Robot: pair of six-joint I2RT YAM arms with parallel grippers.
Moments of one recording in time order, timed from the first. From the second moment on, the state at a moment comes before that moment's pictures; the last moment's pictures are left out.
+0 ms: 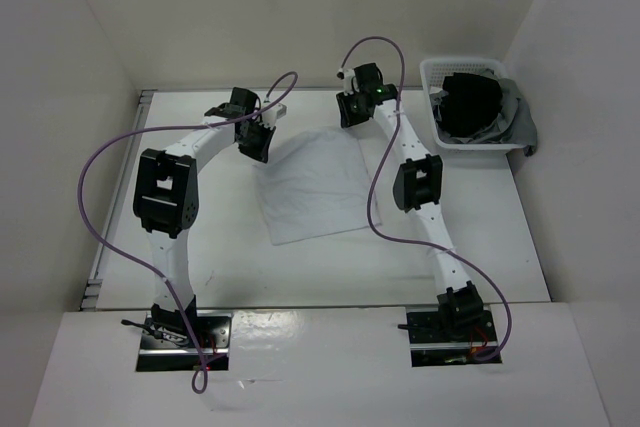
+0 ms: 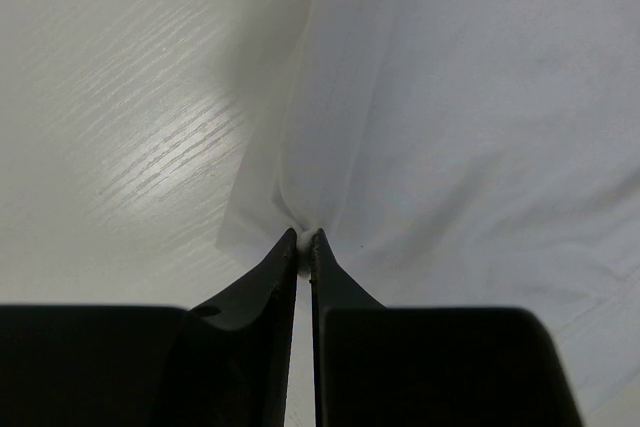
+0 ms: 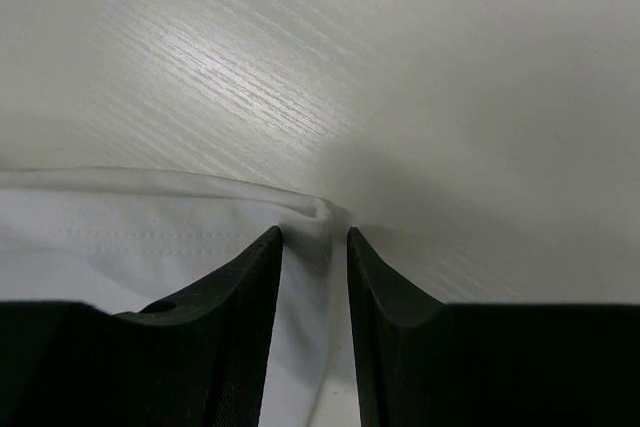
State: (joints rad) left arm -0.22 2.08 1.64 -0.61 0.25 0.23; right arm 0.28 2.91 2.94 -0.90 -0.23 -0.10
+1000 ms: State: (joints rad) left arm -0.21 2.08 1.77 -0.64 0.22 0.26; right arm 0.26 2.72 2.80 -0.94 -0.18 -0.11
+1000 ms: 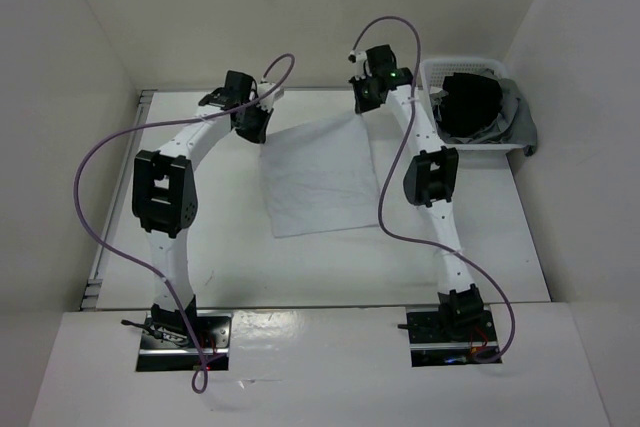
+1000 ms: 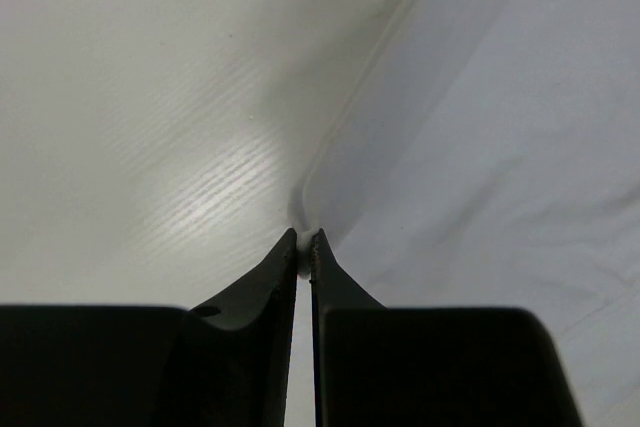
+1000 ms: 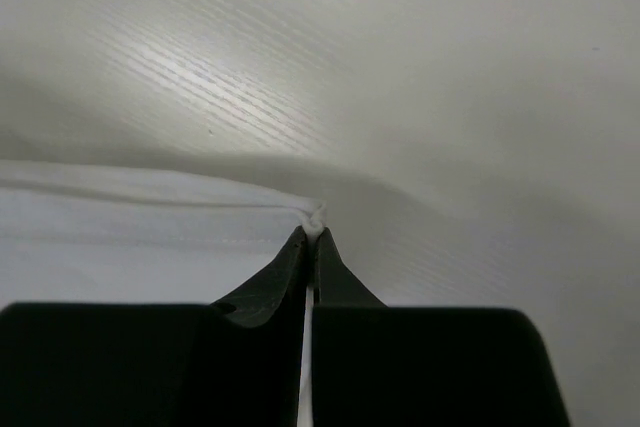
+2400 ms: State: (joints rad) left arm -0.24 1.91 1.70 -0.73 0.35 0.37; right arm 0.24 2.45 2.64 -1.04 -0.19 -0.25
